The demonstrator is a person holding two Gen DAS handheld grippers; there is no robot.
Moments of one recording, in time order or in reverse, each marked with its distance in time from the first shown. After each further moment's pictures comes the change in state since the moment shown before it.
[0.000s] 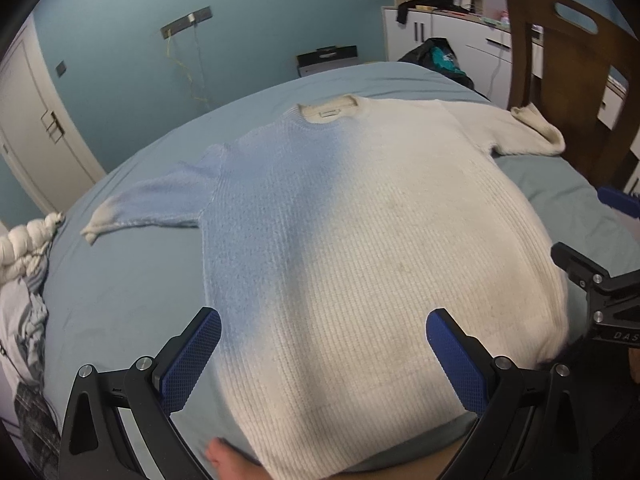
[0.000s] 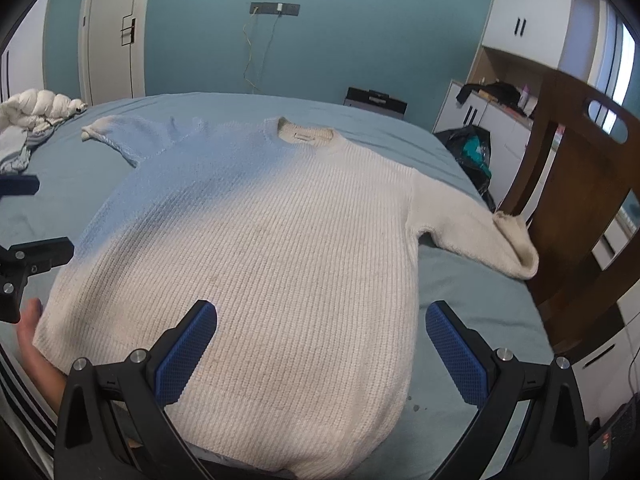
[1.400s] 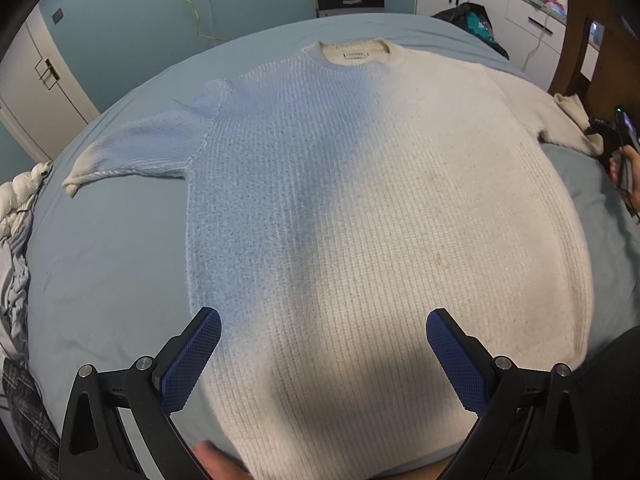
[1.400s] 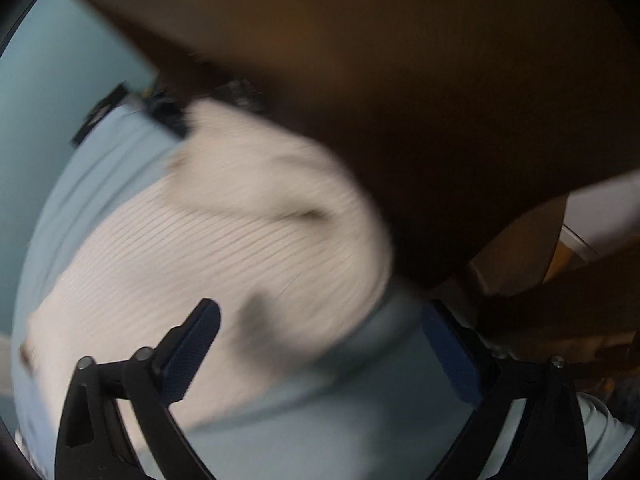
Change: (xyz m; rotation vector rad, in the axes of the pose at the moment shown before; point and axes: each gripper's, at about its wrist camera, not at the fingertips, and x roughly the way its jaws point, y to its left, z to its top) left arm 0.082 0.018 0.021 -0.084 0.213 -0.011; right arm 0.257 -0.421 -0.028 0.977 0.334 -0.260
